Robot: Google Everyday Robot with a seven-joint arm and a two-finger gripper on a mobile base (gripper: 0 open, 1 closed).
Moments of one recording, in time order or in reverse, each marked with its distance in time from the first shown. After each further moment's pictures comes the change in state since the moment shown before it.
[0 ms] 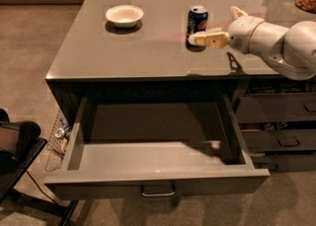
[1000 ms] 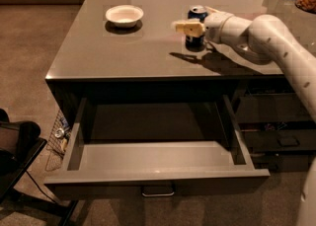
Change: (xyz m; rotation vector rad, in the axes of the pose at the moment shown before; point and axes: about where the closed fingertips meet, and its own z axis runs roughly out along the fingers) arm 0.016 -0.018 0.102 -0.039 -0.026 0.131
